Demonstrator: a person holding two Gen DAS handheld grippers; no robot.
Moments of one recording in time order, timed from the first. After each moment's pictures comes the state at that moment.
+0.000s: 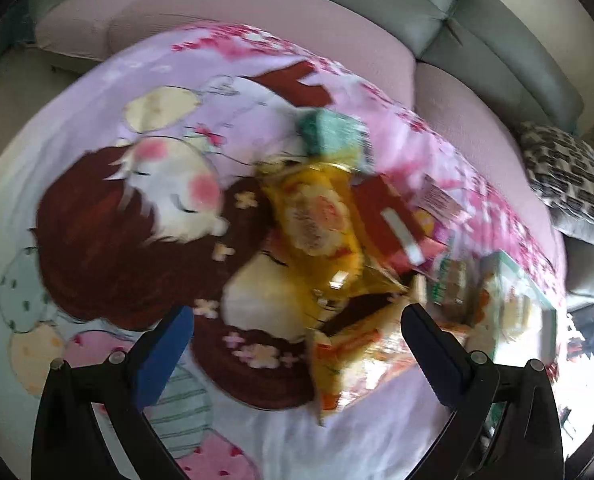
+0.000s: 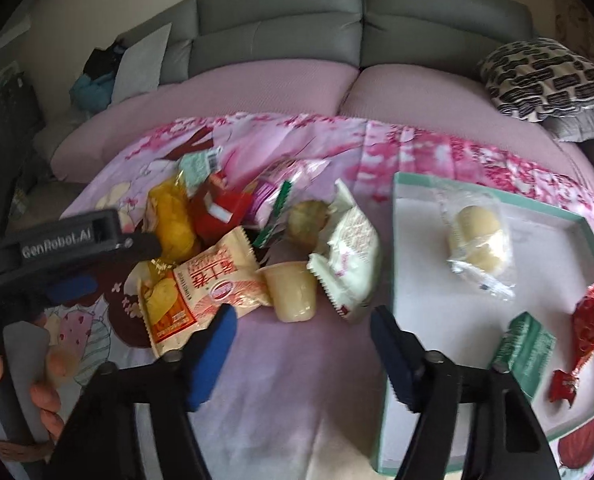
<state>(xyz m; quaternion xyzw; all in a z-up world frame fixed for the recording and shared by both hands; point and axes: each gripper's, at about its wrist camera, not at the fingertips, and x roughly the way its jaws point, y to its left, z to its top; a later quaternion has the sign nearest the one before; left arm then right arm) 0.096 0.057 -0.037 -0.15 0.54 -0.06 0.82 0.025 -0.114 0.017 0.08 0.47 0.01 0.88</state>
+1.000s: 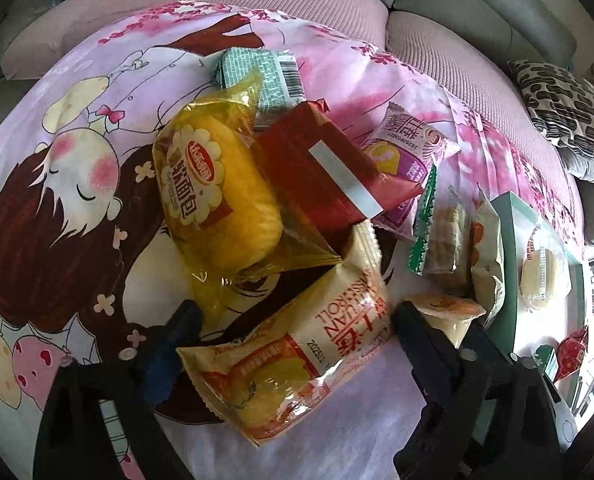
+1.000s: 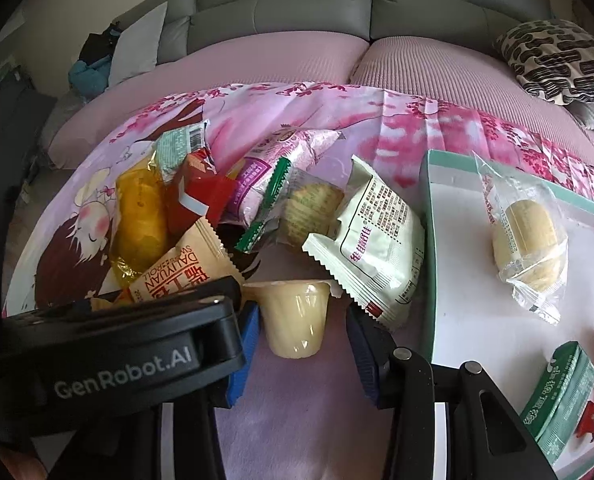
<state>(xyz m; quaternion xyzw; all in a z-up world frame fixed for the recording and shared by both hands) 0.113 -0.009 -0.068 -0.08 0.58 -0.07 0.81 0.061 -0.120 -0.017 0.10 0.50 0.03 0.86</state>
